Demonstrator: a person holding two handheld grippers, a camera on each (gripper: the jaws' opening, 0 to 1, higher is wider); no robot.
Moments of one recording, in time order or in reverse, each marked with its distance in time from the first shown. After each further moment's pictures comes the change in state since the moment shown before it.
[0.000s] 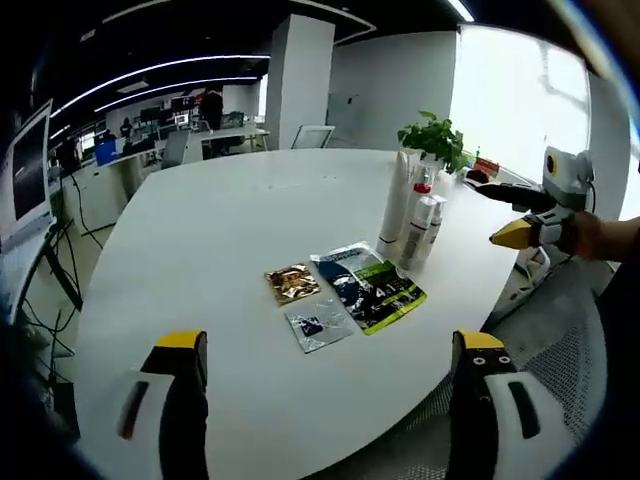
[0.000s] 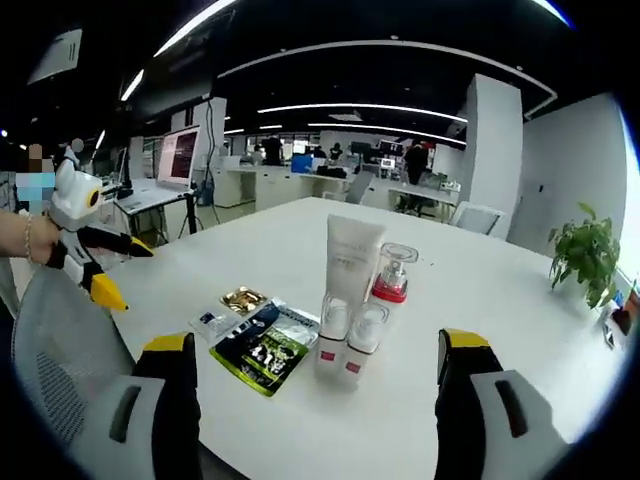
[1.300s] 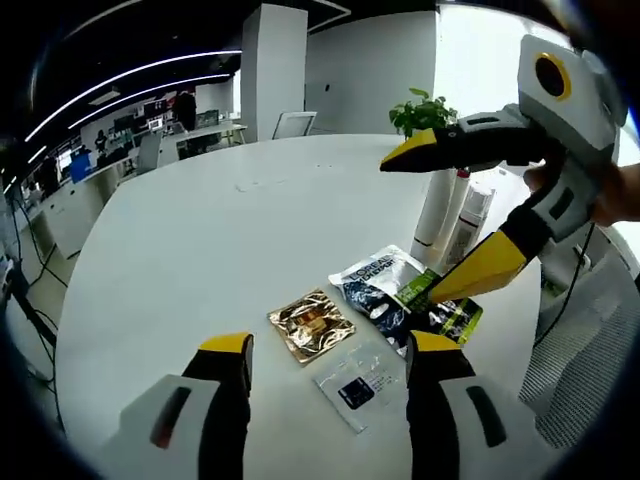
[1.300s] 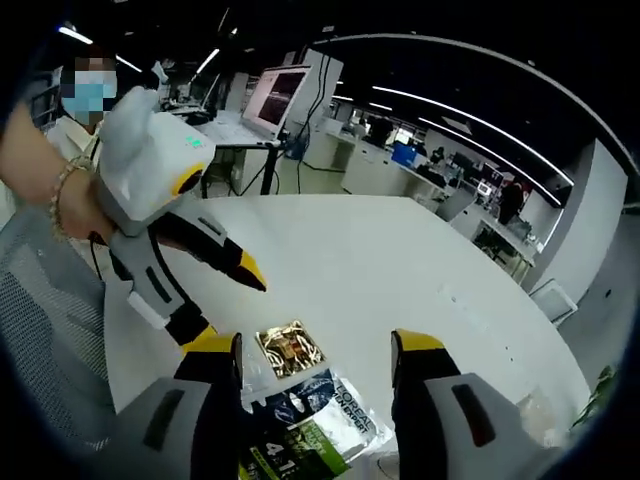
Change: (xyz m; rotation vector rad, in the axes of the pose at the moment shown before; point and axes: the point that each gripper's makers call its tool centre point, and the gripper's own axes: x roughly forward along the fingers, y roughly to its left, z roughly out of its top) left arm 0.103 0.031 0.026 0.101 0.044 -0.068; right arm 0.147 0.105 0.045 -0.400 0.084 0.332
